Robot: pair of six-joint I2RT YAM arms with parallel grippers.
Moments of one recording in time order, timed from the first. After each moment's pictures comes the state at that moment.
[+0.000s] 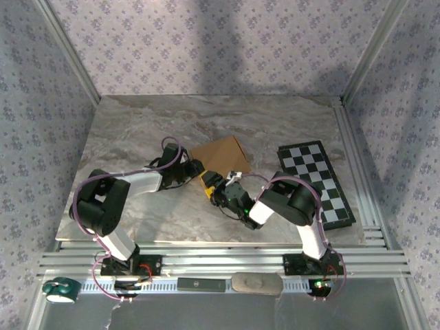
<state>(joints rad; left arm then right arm) -0.48 1.65 0.76 0.08 0.27 -0.95 0.97 2.01 0.61 1.21 0.17 1.62</state>
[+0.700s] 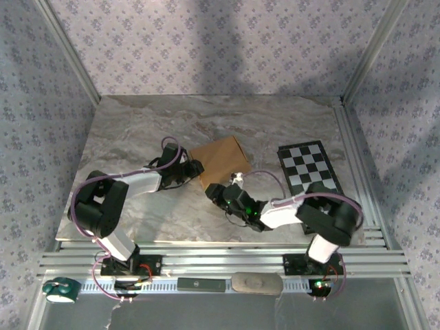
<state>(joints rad) -0.48 1.63 0.76 0.05 0.26 -0.93 1.07 1.61 0.59 0.55 0.26 1.29</state>
